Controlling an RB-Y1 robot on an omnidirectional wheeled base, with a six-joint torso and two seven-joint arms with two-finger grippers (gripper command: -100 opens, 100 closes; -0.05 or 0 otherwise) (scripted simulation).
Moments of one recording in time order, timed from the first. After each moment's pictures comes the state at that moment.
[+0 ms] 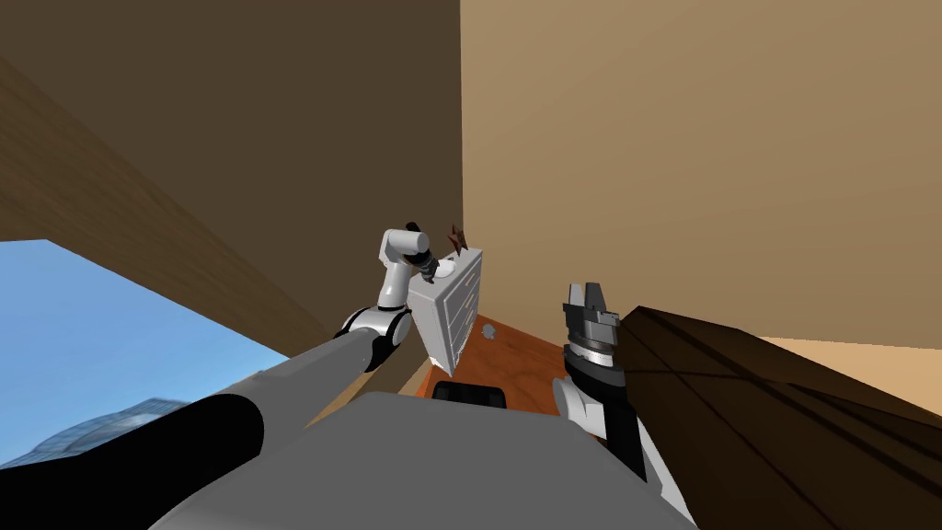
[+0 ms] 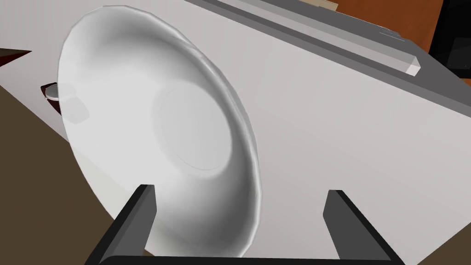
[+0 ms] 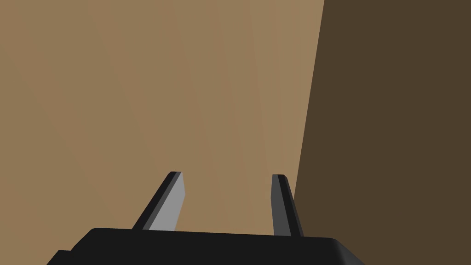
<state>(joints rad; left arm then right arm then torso) -0.89 0.26 0.18 -1.66 0.19 1.98 0.06 0.52 -0.04 -0.06 -2.28 -0.01 -0.64 0.10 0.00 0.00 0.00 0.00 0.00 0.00</state>
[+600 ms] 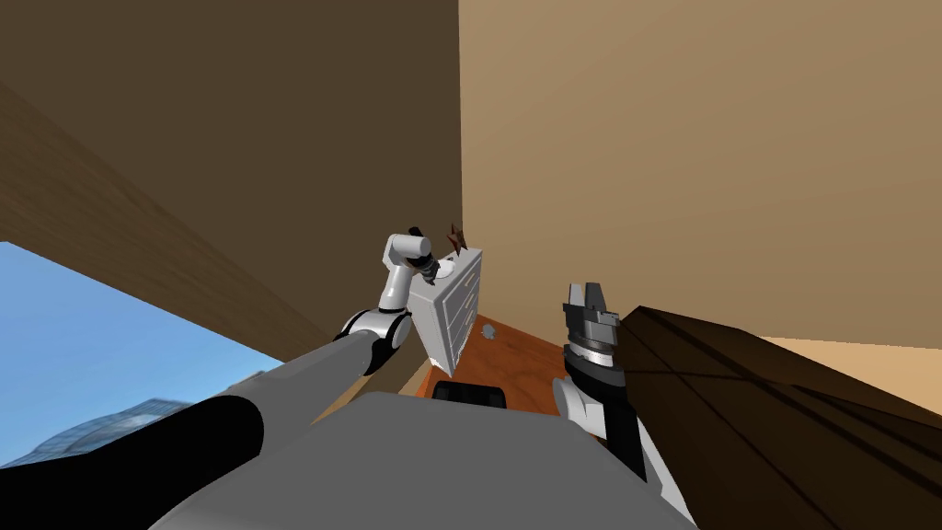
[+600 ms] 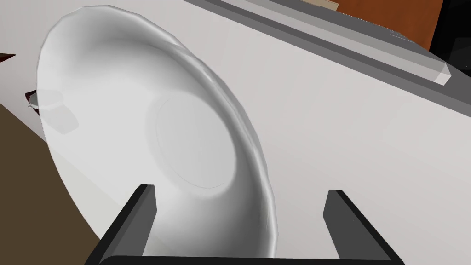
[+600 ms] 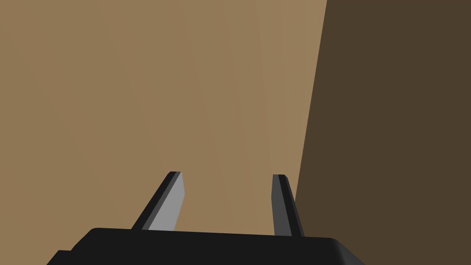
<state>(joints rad) -0.87 0.26 0.17 -1.62 0.18 1.93 0.05 0.52 -0.04 -0.06 -2.28 -0.01 -0.64 0.10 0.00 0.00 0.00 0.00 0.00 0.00</state>
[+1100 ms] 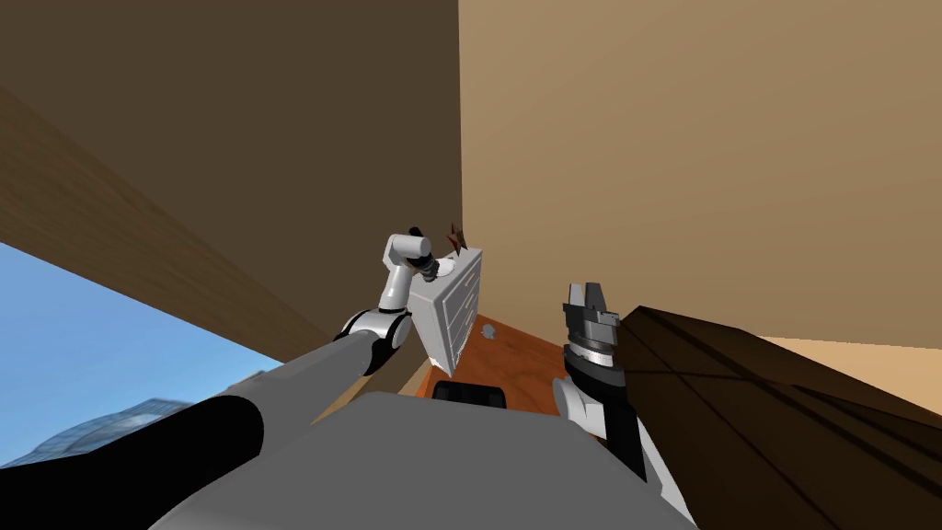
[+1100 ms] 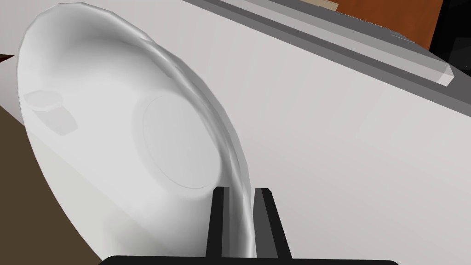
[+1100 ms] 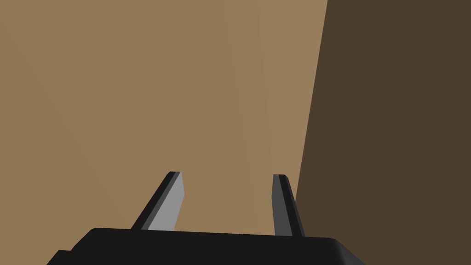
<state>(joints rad) -0.87 0.26 0.17 -1.61 0.18 1.92 0.05 0.52 -0.04 -0.06 -2.28 -0.01 -0.64 0.10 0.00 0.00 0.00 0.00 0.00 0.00</state>
